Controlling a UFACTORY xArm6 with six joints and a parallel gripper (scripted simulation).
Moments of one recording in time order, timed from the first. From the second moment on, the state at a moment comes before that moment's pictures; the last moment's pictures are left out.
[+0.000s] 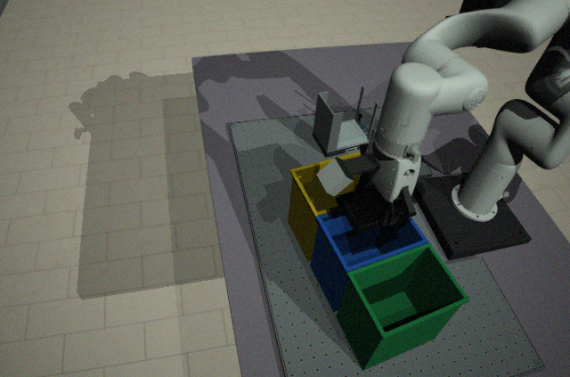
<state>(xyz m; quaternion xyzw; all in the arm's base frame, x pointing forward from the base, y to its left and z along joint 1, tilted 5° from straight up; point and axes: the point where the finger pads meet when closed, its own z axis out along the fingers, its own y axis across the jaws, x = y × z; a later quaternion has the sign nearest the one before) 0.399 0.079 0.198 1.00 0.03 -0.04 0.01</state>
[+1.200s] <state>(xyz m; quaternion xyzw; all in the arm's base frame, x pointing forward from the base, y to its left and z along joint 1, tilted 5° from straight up) 0.406 0.098 0.196 1.00 0.03 -0.04 0.01</state>
